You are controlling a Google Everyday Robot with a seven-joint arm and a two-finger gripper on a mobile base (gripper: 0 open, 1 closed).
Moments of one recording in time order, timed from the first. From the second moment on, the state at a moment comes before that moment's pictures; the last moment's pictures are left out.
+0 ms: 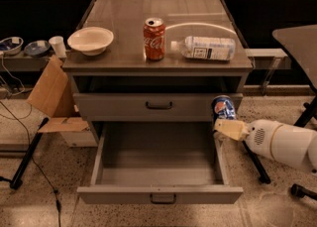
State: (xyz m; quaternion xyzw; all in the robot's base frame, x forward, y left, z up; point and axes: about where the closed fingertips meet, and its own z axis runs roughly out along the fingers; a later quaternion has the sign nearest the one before) arm 0.488 -0.203 0.753 0.03 0.88 0.27 0.39
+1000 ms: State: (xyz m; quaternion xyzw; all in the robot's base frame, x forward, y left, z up) arm 0.542 -0.193 0.869 0.00 0.85 0.26 0.46
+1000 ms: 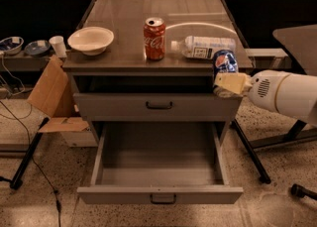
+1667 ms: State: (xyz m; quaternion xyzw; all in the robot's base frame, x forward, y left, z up) arm 0.546 -0.196 0.882 0.00 0.84 0.26 0.48
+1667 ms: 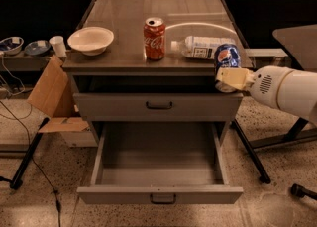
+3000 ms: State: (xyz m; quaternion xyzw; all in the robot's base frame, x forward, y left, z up) arm 0.629 -0.172 0.959 -0.01 0.79 0.27 0.55
